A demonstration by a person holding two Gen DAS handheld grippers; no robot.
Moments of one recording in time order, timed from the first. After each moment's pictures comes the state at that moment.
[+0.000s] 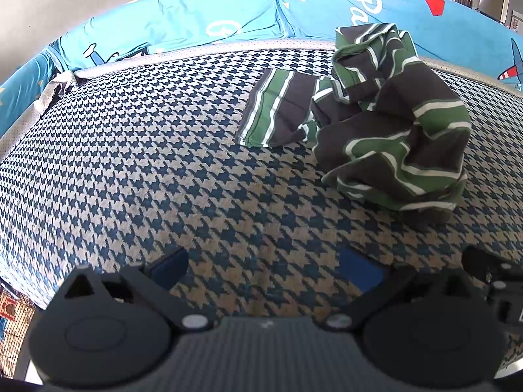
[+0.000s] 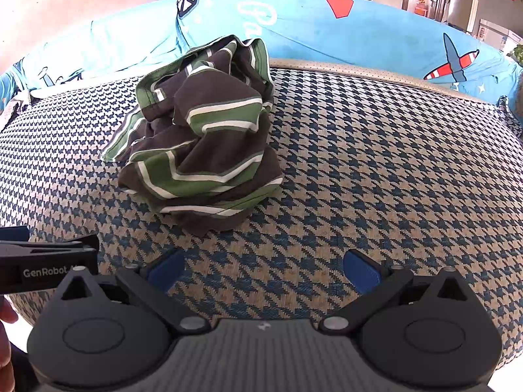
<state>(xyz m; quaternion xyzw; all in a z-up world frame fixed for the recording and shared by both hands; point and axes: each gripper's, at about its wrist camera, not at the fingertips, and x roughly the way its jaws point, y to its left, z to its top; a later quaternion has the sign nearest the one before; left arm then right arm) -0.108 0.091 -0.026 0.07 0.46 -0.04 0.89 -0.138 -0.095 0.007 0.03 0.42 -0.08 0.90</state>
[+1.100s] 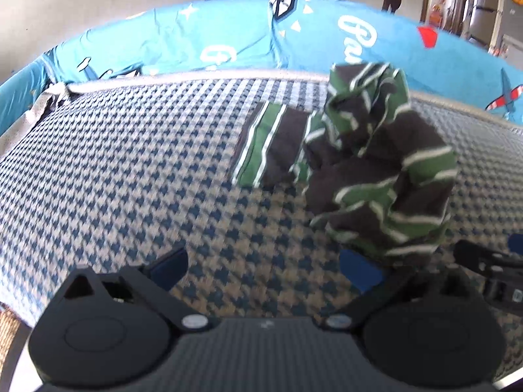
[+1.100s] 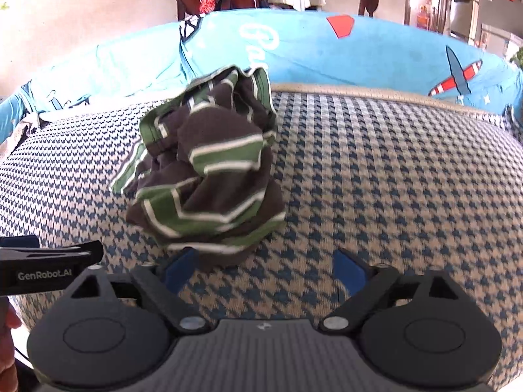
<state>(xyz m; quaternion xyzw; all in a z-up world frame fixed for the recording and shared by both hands) -0.092 0.092 -0.003 0.03 0.41 -0.07 0.91 -0.124 -0.106 0.023 0.05 0.38 -0.06 0.92</state>
